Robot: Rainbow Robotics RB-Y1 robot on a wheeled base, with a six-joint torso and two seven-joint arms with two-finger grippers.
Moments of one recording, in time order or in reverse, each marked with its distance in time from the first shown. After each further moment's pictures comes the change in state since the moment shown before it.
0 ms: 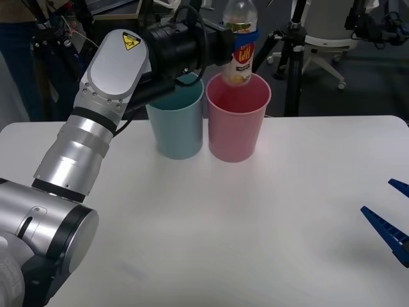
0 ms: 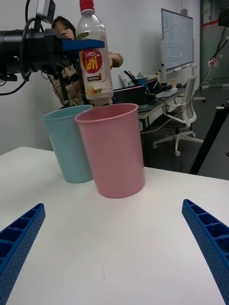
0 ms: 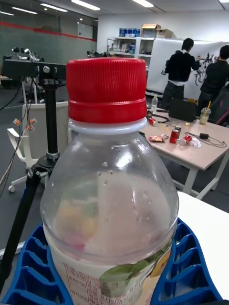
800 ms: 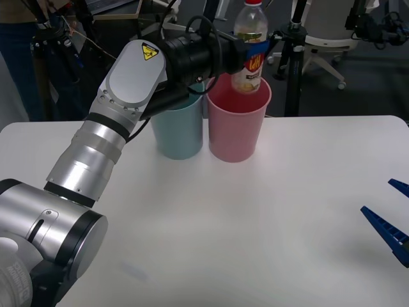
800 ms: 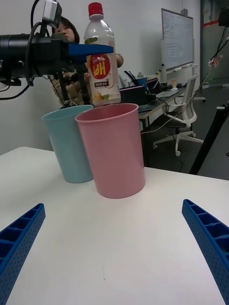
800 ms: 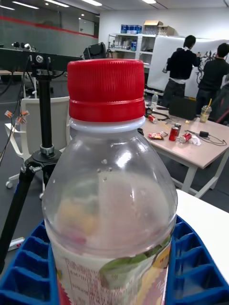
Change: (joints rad) right arm 0.000 0.000 0.000 0.000 0.000 0.000 0.000; left arm 0.000 -0.029 -0.039 0.027 -0.012 0.051 0.011
